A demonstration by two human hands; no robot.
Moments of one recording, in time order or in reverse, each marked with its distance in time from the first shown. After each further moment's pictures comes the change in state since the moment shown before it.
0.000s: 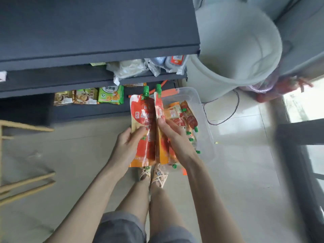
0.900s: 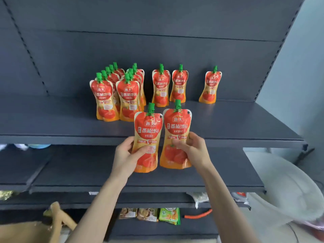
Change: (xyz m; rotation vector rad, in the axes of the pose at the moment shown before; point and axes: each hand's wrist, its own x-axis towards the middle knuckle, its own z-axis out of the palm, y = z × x) left_hand -0.036 0.313 -0.375 0.031 0.169 0.762; right_hand 0.017 -0.288 0.381 -0.247 0.116 -0.777
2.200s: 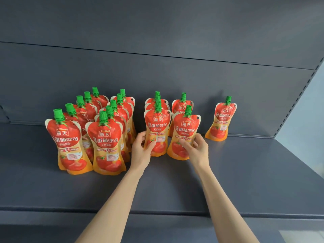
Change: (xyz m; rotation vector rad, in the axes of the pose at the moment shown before) left_hand 0.279 -0.045 0.096 0.014 0.077 0.213; right_hand 0.263 0.036 -0.022 0.063 0.214 -0.210
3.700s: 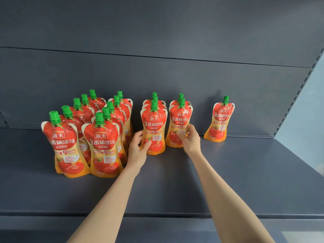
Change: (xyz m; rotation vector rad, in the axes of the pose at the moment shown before) left_hand 0.014 -0.010 -0.003 0.045 -0.029 -0.043; right_hand 0.054 0.018 0.013 -0.358 -0.001 0.005
